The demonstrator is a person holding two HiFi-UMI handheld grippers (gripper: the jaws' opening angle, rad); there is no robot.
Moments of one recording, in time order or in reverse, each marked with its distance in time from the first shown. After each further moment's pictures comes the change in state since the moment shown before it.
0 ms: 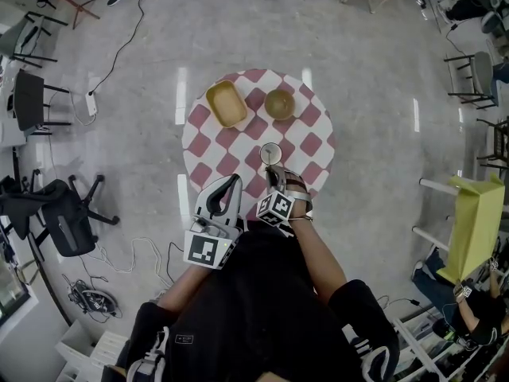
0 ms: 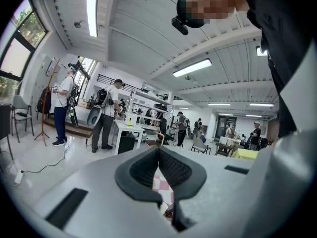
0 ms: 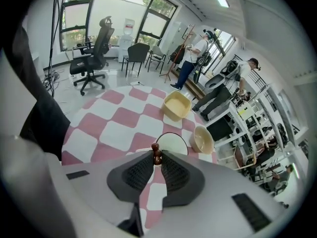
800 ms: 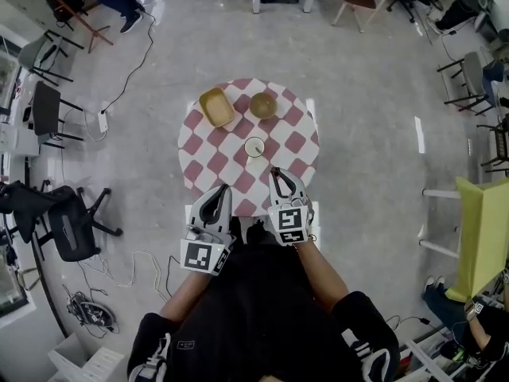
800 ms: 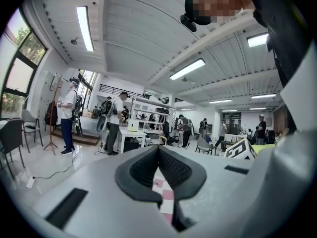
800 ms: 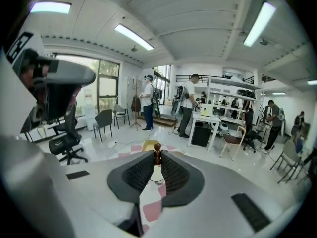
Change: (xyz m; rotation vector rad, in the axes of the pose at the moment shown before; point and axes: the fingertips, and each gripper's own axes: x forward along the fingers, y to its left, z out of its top) left arm -0.072 -0.104 -0.003 0.079 -0.050 0.078; right arm -0.205 -0.065 -0.002 0.609 -0.529 -0.145
